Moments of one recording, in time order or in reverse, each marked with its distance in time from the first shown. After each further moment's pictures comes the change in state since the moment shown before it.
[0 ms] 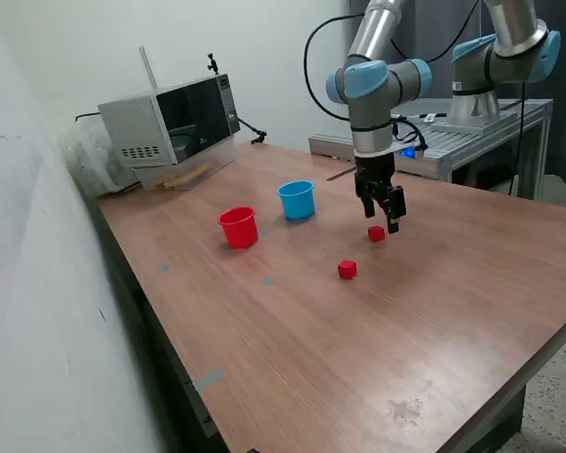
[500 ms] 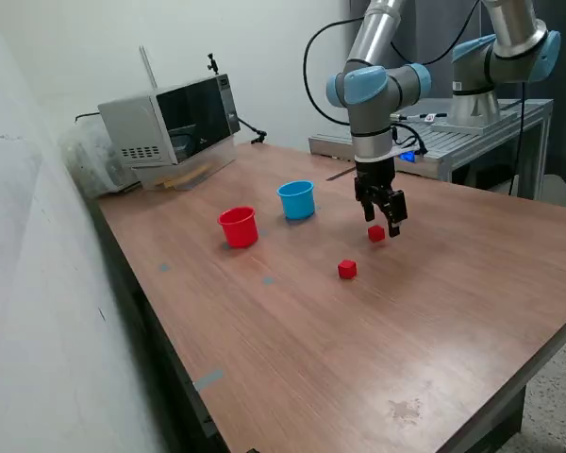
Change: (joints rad) arm -0.001 0.015 -0.002 -0.009 -0.001 -0.034
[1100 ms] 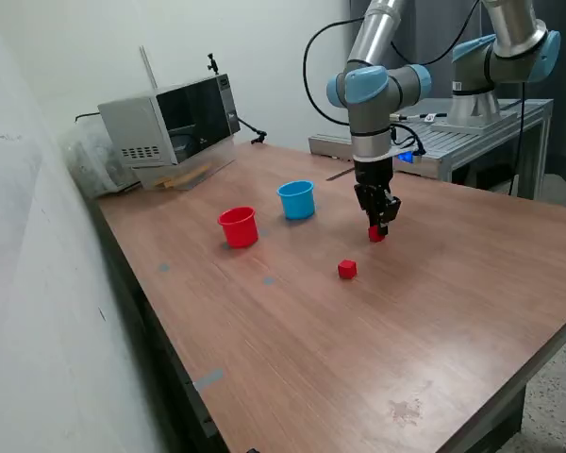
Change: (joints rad) arm -0.003 -0.004 0.009 -0.021 -0.026 -0.004
